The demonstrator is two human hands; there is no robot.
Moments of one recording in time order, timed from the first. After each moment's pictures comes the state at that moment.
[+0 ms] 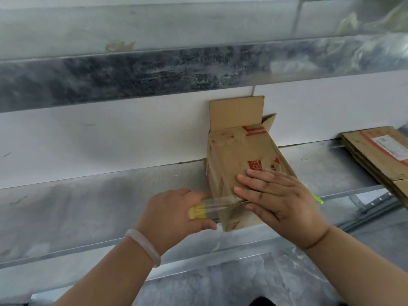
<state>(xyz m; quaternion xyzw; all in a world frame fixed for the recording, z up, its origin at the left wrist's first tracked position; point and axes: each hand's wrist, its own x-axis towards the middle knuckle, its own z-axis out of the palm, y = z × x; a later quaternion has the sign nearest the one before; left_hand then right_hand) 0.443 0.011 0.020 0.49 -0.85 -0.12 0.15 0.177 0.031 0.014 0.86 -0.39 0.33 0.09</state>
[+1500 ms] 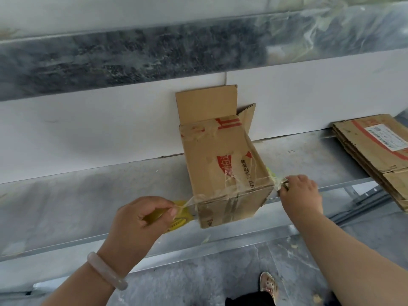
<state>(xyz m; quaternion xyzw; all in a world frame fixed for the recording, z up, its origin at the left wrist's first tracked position) 0.428 0.038 0.007 0.52 -0.72 -0.26 0.38 0.077 0.002 -0.068 0.50 -0.85 0.08 -0.11</state>
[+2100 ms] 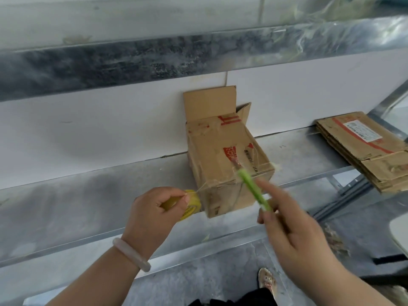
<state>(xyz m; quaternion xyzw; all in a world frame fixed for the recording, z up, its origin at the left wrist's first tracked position) 0.431 0.045 0.012 0.53 -0.72 -0.25 0.37 0.193 0.148 0.054 0.66 -0.60 0.40 -0.22</state>
